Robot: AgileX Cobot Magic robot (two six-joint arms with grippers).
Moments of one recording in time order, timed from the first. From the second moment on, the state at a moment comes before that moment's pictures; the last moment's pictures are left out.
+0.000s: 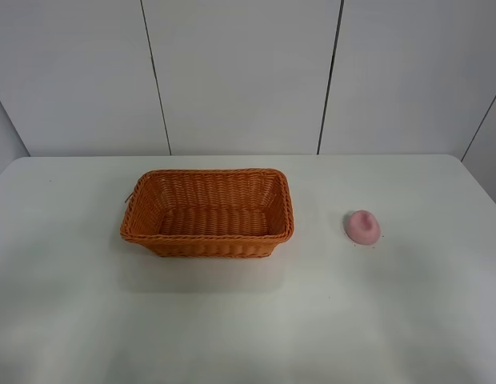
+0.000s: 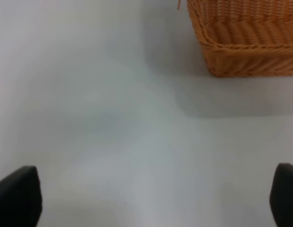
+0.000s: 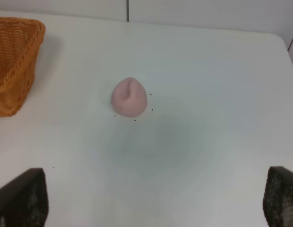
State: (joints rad) left arm -0.02 -0.01 -0.49 0.01 1.06 0.02; right arm 0.08 0.00 -0.49 0.01 1.03 0.00
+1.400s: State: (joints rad) left arm -0.02 -0.01 -0.49 0.01 1.06 0.02; right arm 0.08 1.66 -1.18 0.03 0.91 -0.01
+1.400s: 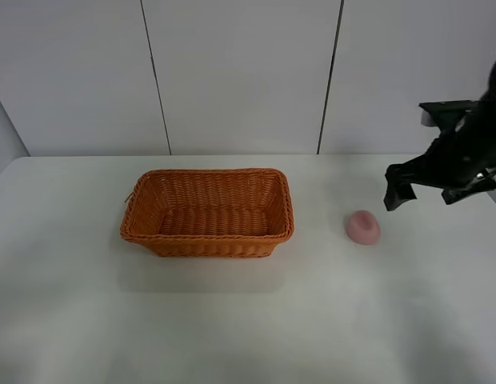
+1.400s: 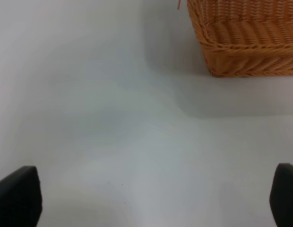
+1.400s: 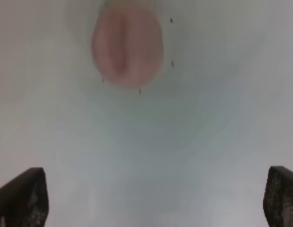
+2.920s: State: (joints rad) left arm -0.02 -0.01 -0.49 0.01 1.06 0.02; right arm 0.16 2.19 -1.50 0.01 0.89 0.04
